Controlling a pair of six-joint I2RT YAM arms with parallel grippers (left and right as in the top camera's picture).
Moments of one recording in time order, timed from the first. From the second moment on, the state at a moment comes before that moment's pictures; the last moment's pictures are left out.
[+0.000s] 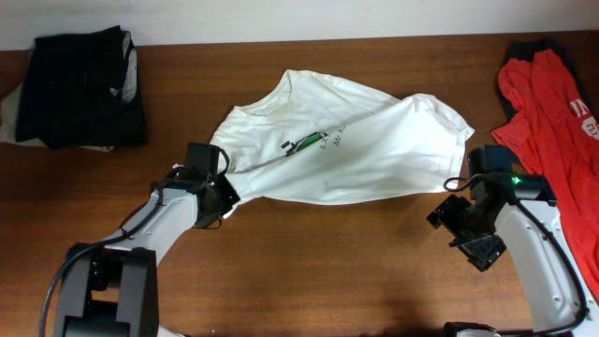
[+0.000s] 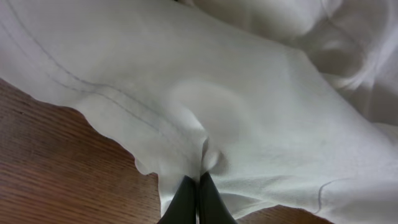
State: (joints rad) left arm -0.16 1.68 0.86 -0.45 0.03 -0.73; right arm -0.11 1.33 0.96 -1.21 0.00 0.80
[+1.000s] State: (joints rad) left arm -0.16 1.68 0.86 -0.46 0.02 -0.73; right arm -0.11 1.72 0.91 -0.46 -0.07 0.63
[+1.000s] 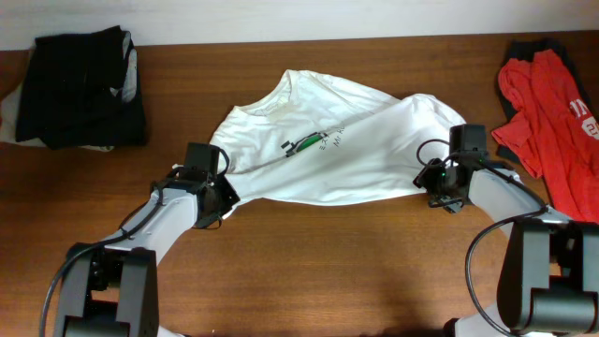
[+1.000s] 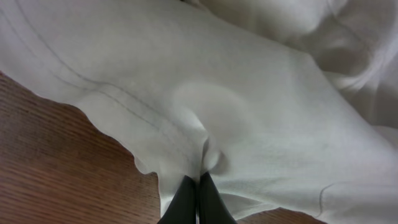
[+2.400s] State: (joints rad) left arm -0.16 1.42 0.86 -0.63 -0.08 -0.68; right arm 0.06 1.76 1.03 -0.93 -0.07 0.65
